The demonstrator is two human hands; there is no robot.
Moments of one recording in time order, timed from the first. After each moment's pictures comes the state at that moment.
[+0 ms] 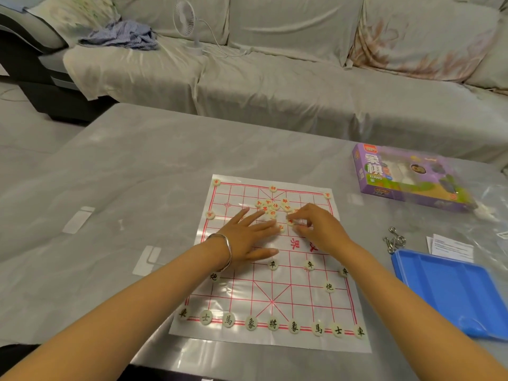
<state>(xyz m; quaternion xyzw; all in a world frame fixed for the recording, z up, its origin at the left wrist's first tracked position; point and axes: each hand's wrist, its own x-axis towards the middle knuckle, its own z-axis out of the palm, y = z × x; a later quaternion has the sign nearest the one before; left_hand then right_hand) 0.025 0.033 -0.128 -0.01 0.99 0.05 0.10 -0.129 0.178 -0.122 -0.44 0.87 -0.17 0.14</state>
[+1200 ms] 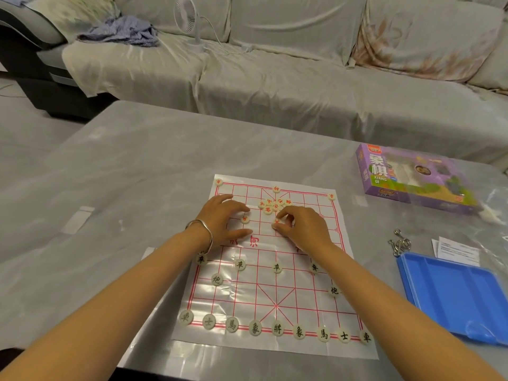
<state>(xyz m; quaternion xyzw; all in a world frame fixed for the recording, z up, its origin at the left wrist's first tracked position) 0.034 -0.021 -0.137 -0.19 0.96 0.22 -0.02 -0.107 0.143 -0.132 -0.40 0.89 -0.19 0.10</state>
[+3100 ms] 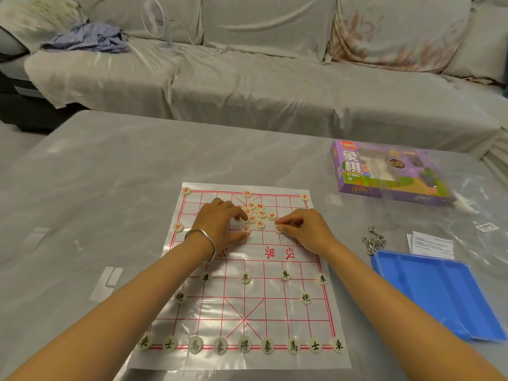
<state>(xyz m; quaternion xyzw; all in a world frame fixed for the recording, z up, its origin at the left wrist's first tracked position) -0.019 0.023 -0.122 -0.18 0.97 0.16 -0.03 -0.160 0.191 -0.133 -0.34 0.86 -0.33 0.21</state>
